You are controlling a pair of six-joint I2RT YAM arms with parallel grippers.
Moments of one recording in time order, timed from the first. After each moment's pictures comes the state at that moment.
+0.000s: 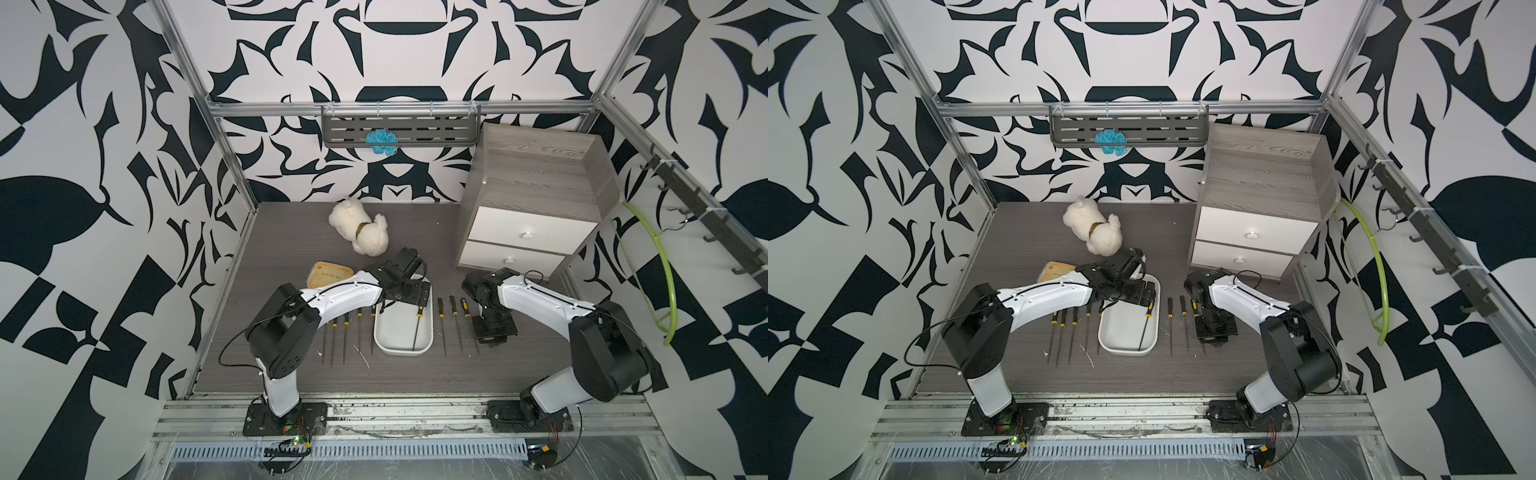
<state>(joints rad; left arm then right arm) -0.85 1.83 1.28 -0.44 0.05 -0.47 0.44 1.55 0.90 -1.18 0.08 0.44</state>
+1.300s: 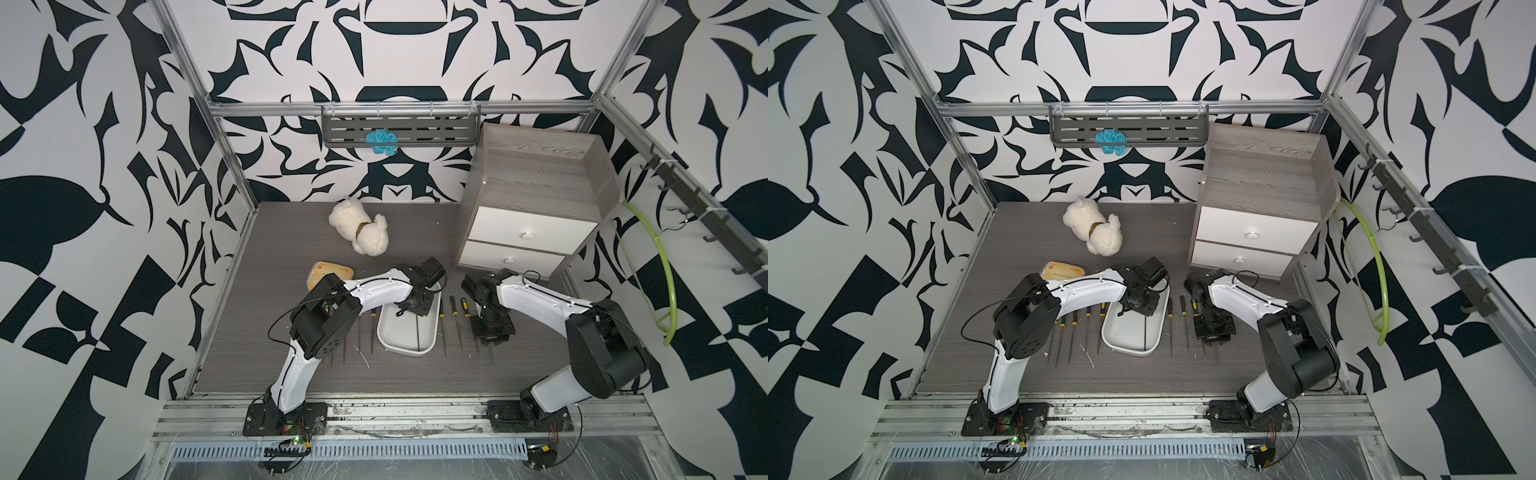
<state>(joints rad) -0.93 2.09 1.52 -0.69 -0.06 -0.44 0.43 1.51 0.89 -1.14 0.06 0.41</state>
